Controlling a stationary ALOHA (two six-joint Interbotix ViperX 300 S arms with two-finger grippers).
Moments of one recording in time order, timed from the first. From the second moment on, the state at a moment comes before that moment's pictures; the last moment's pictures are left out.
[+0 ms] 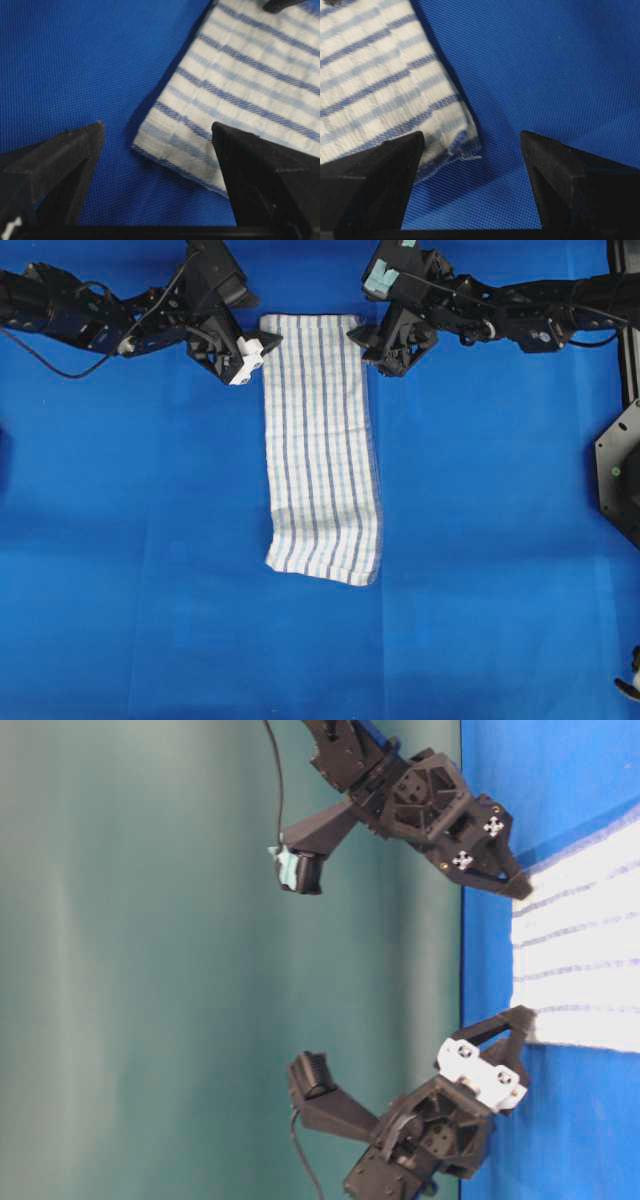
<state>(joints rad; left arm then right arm) 0.42 0.30 0.71 -0.20 -0.38 0.07 -0.49 0.21 0.69 0.31 -0.16 -0.19</state>
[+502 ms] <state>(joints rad) 0.42 0.32 0.68 -0.20 -0.38 0.06 -0.45 0.24 0.68 0.36 -0.17 -0.19</state>
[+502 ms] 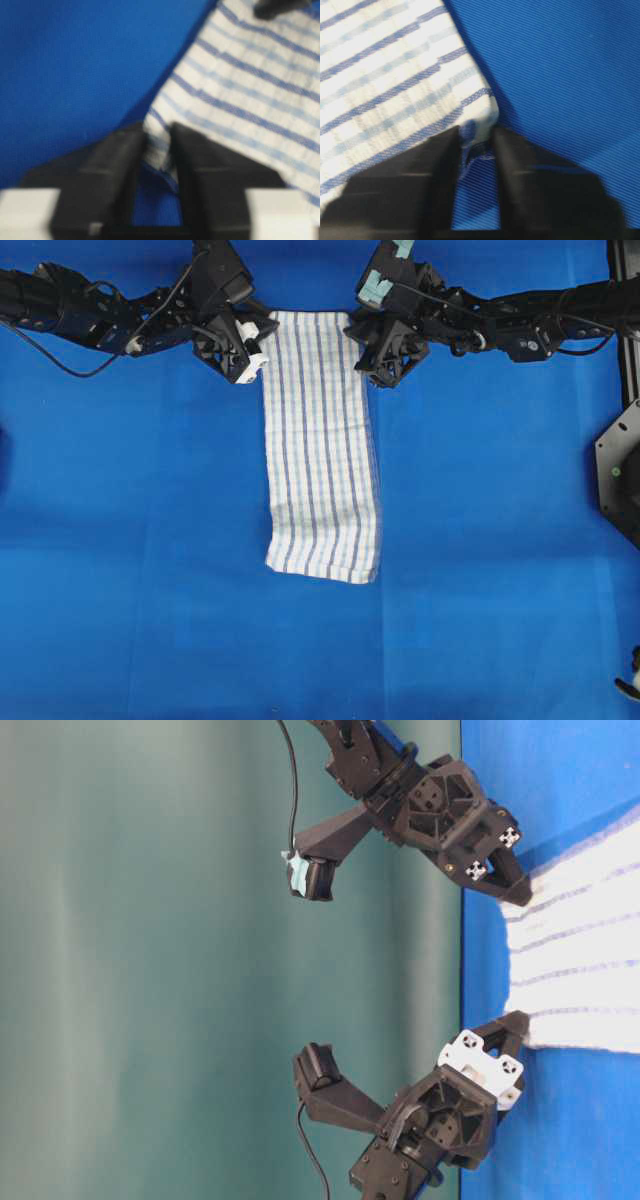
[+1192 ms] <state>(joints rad) 0.48 0.32 0.61 -0.20 -0.37 0.17 -0.52 0.24 0.63 0.36 -0.17 -0.21</state>
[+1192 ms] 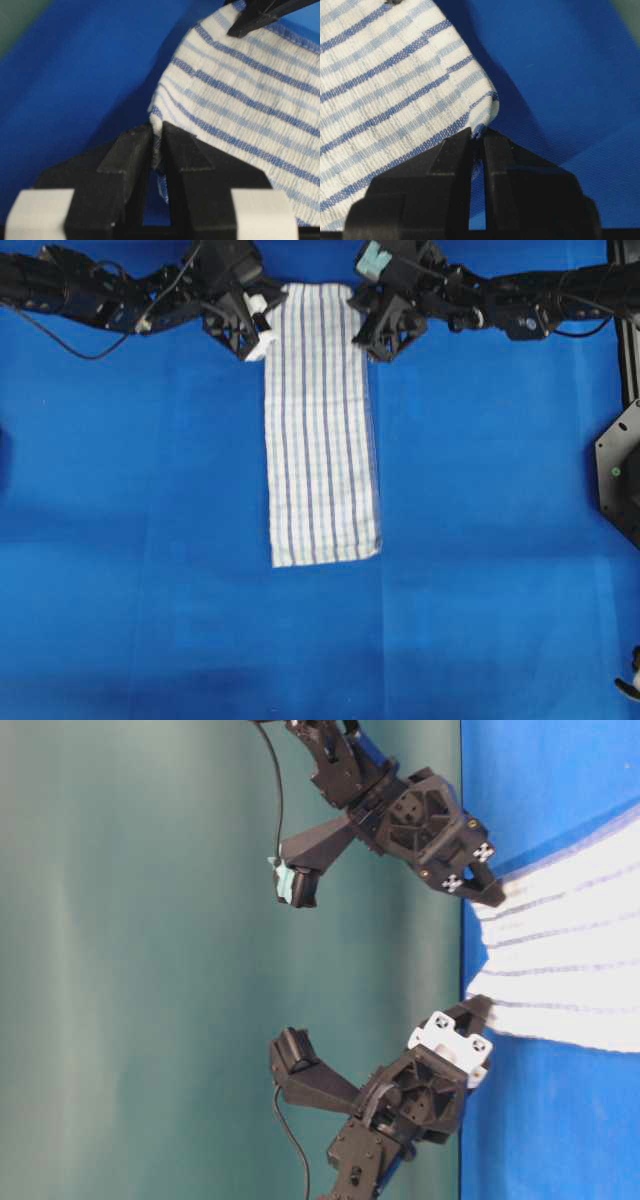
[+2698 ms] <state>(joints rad) -0.08 -0.10 0.83 -0.20 -0.31 0.02 -0.01 -0.30 0.94 0.46 -0.08 -0.19</state>
